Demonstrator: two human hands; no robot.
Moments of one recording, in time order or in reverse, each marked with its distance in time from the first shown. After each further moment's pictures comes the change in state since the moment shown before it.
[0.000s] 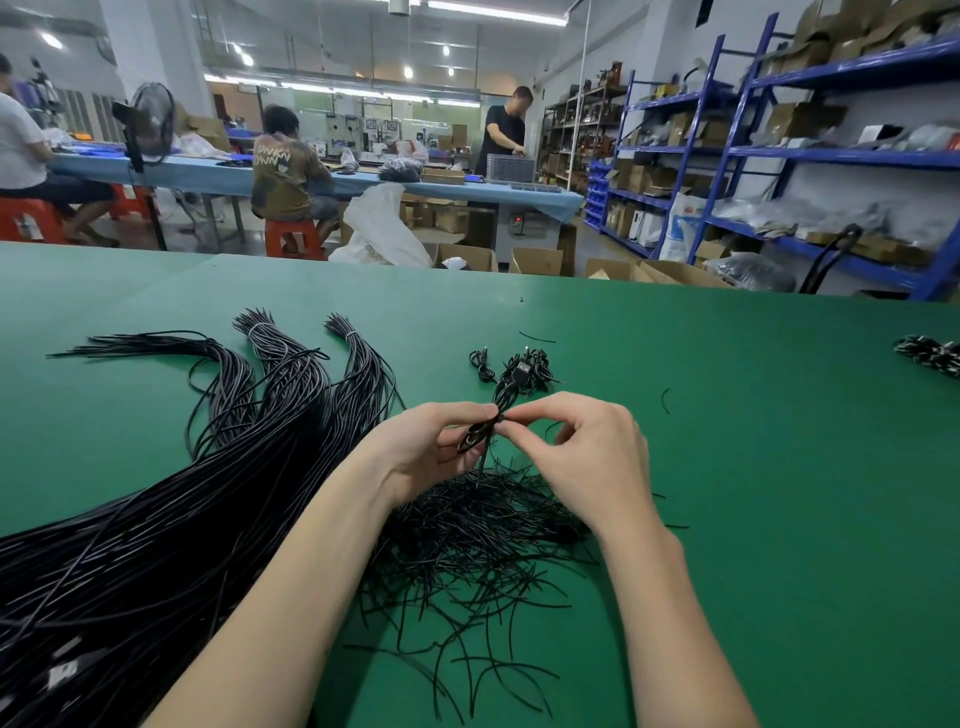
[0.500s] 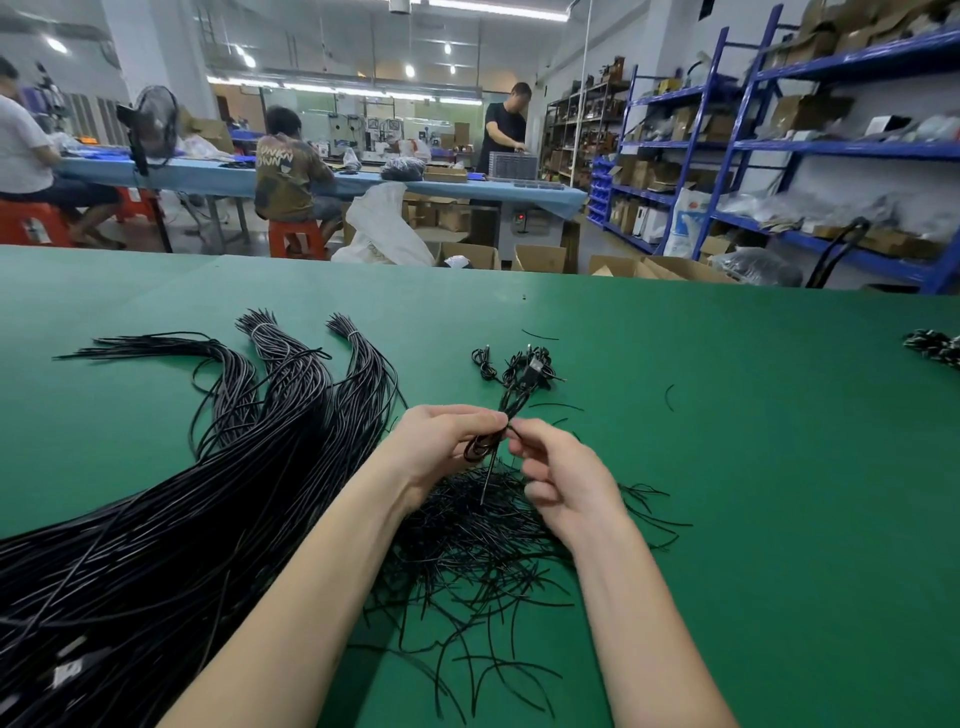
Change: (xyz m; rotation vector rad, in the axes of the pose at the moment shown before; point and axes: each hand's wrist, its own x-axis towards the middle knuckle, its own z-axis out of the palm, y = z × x) left_hand 0.007 -0.012 0.003 0.168 0.056 0.162; right_hand 0.000 0.003 0.034 1.047 -0.173 0.915
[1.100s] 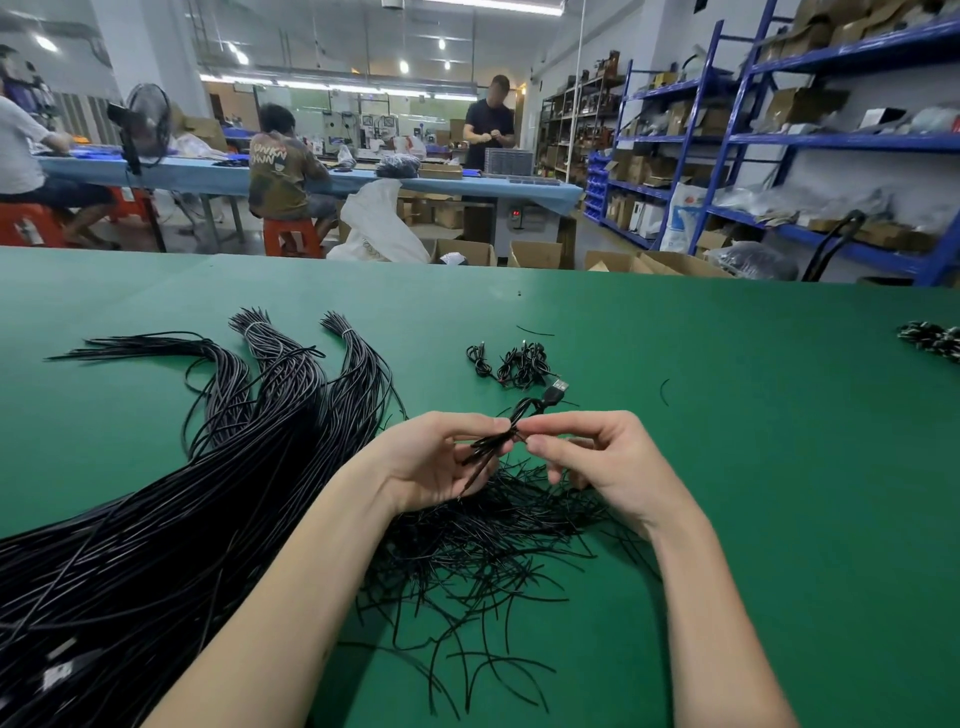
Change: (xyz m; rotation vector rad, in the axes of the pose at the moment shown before) left_hand -0.010 0.009 -0.001 -0.211 -0.259 -0.315; right_hand -0.013 -0.031 -0.051 -0.448 -0.378 -0.424
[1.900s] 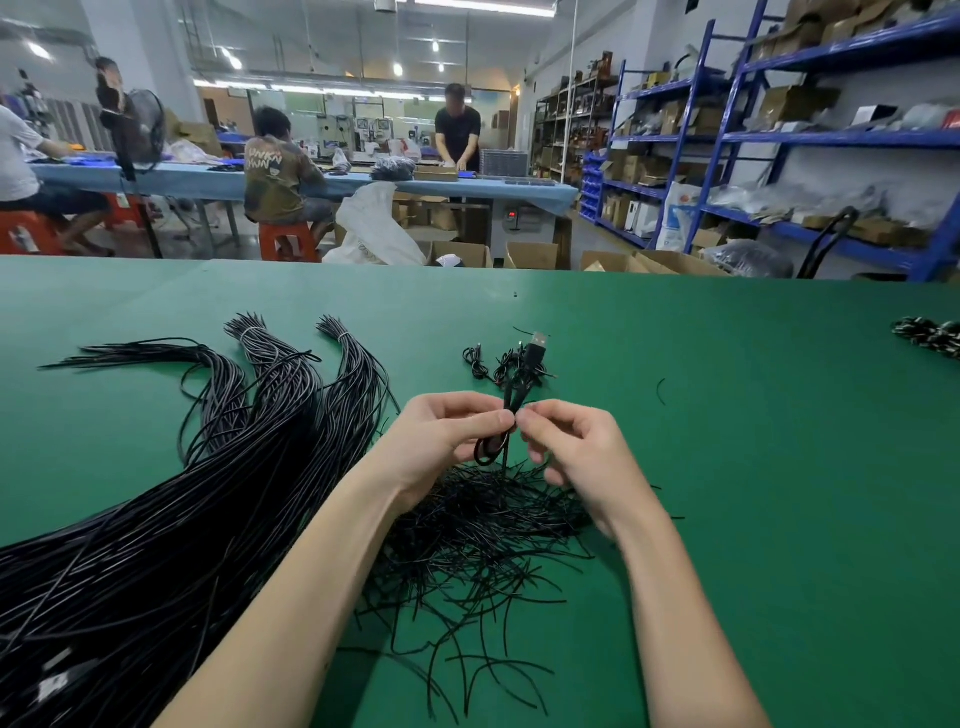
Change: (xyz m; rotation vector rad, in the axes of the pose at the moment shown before) left_hand 0.008 -0.006 0.003 0.226 0.099 0.451; right_hand 0.013 0.009 0.017 0.039 0.168 0.106
